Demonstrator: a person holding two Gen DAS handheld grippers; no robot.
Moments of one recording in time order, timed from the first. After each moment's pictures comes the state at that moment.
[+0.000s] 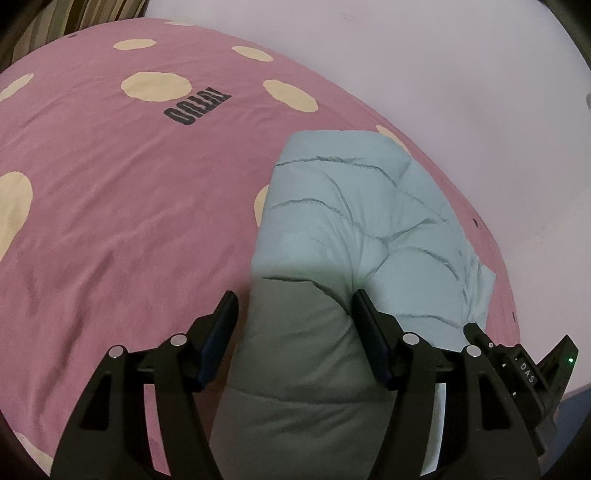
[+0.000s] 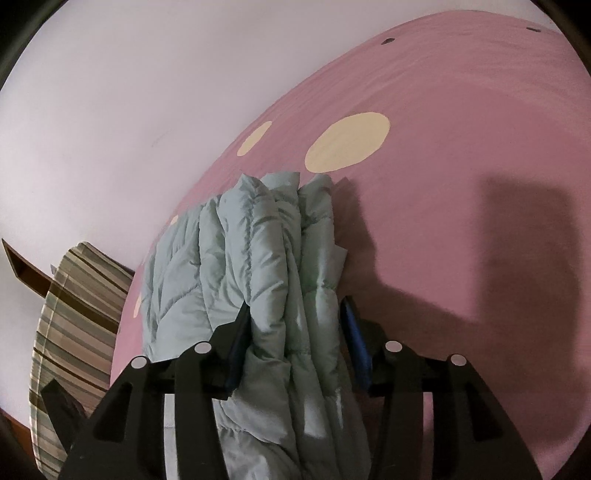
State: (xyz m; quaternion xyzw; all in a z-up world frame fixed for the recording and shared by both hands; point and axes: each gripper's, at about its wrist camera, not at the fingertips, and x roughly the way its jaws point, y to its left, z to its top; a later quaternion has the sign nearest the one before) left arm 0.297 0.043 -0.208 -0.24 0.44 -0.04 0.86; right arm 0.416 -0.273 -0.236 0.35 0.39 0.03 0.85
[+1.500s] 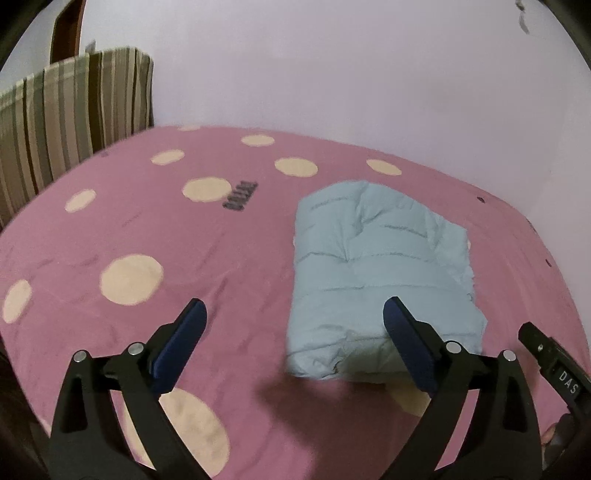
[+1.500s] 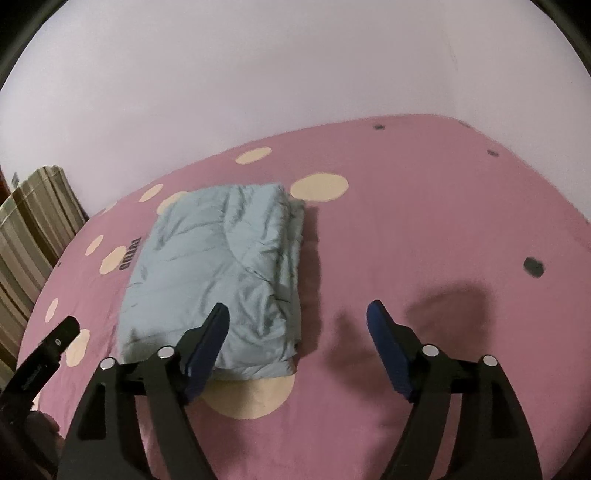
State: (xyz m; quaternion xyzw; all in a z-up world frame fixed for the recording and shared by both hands) left arm 0.157 0.028 -0.102 -0.05 0.35 0.03 0.94; right arm 0.269 -0.225 -0.130 0.13 0.36 -0.06 0.92
